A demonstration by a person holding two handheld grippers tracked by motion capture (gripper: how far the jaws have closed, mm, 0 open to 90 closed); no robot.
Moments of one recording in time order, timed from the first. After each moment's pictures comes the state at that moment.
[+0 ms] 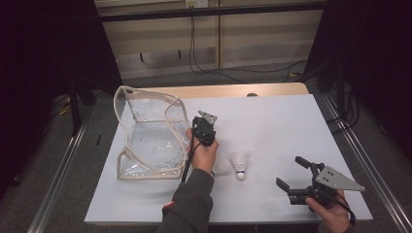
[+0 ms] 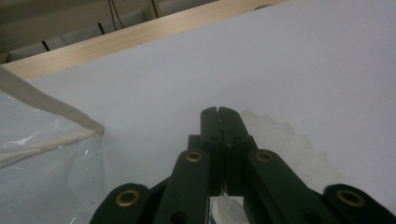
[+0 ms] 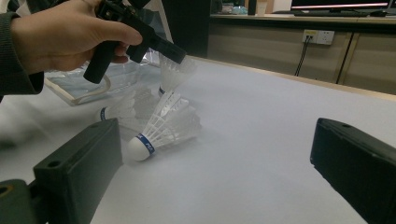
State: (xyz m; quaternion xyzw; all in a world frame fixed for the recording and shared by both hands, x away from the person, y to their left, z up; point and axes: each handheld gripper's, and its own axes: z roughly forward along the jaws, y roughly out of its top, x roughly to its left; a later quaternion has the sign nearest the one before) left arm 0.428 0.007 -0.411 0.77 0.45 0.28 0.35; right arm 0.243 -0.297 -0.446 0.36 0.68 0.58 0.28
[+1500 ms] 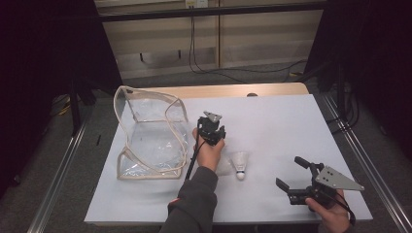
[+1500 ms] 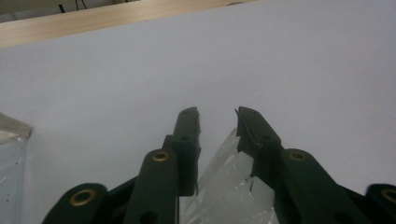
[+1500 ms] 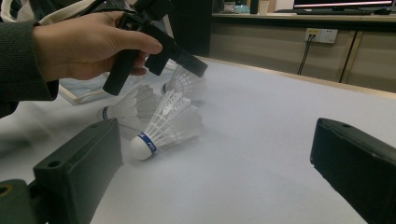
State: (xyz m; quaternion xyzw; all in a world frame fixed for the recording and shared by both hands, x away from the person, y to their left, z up) left arm 0.442 -0.008 -0.430 0.77 0.46 0.22 0.39; right arm 0.244 -0.296 -0.446 0.36 0.68 0.58 0.27
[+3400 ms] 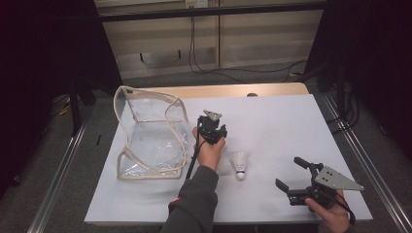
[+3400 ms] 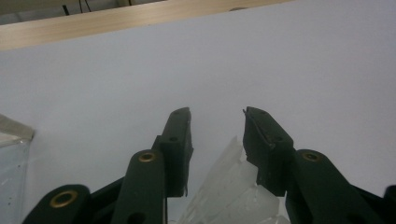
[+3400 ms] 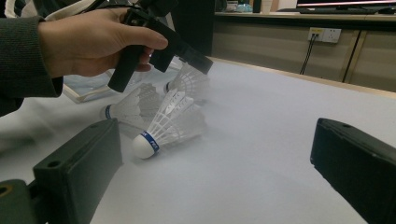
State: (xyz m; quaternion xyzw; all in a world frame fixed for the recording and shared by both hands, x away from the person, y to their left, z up) left arm 0.443 -0.010 -0.427 0.76 0.47 0.22 0.39; right arm 0.244 -0.295 -0.446 0.35 0.68 0.58 0.27
